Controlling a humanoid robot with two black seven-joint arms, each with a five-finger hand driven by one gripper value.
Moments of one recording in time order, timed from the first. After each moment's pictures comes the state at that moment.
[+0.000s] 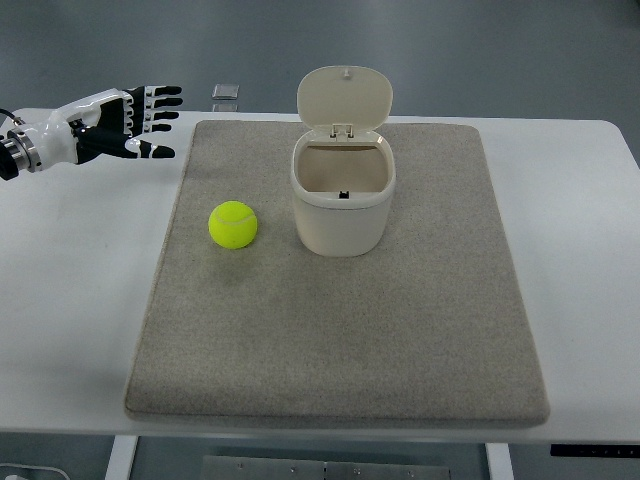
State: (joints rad) left arm -0.89 0.68 -0.52 -0.79 0.65 -0.53 -0.31; right arm 0.05 0.00 0.01 0.21 0.05 -0.08 0.19
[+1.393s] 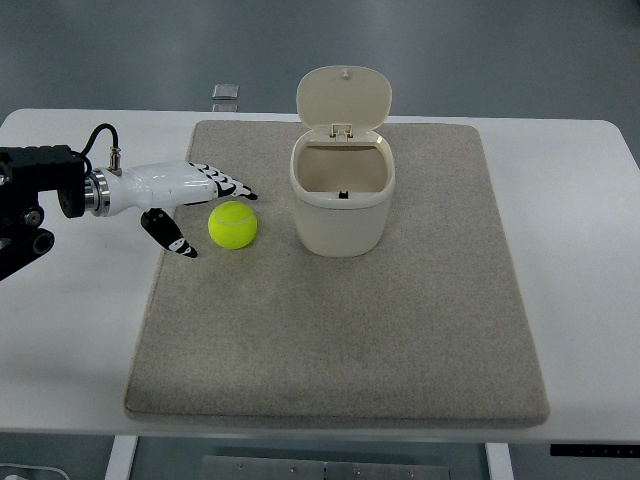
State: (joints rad) left arm -0.86 0.72 -0.44 -1.22 1.81 -0.17 -0.38; right arm 0.05 0.00 0.01 0.21 0.05 -0.08 0.19
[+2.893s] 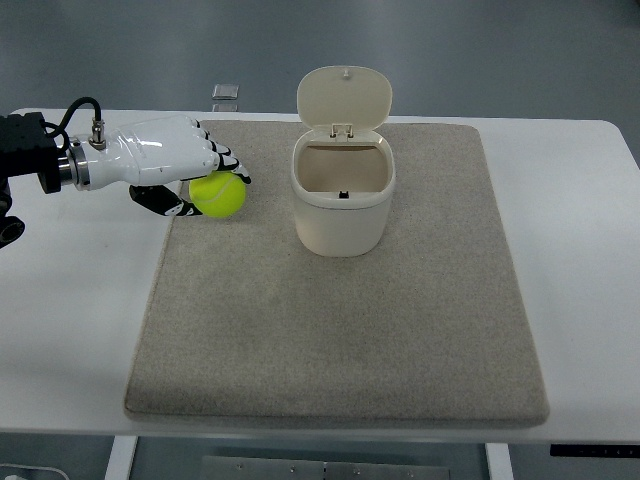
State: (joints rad) left arm -0.94 0.88 -0.44 -1.47 2.01 0.03 -0.39; right arm 0.05 0.00 0.01 0.21 0.05 -0.08 0.19
